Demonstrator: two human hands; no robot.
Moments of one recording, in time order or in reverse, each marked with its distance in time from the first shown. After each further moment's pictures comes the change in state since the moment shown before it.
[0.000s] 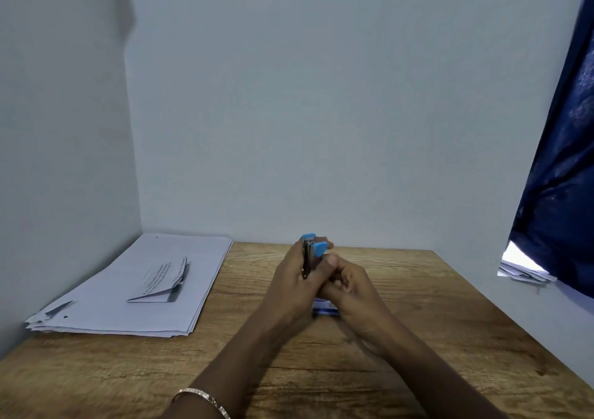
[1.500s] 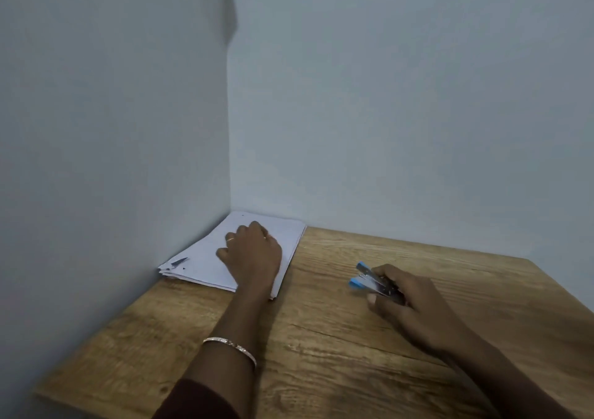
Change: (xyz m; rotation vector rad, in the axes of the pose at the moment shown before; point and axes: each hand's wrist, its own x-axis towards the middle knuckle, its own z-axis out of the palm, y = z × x) left_hand -0.019 0.000 -0.136 1.160 0.809 -0.441; right_hand -0.012 0.001 0.002 -0.829 -0.174 -0.120
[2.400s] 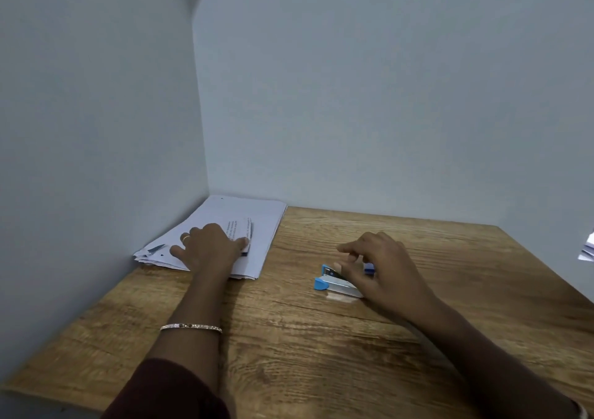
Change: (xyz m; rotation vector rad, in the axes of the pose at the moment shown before) left_hand 0.019 -0.042 0.011 0.268 -0.202 -0.156; right_hand 0.000 -0.014 0.010 -0.193 0.148 -0.059
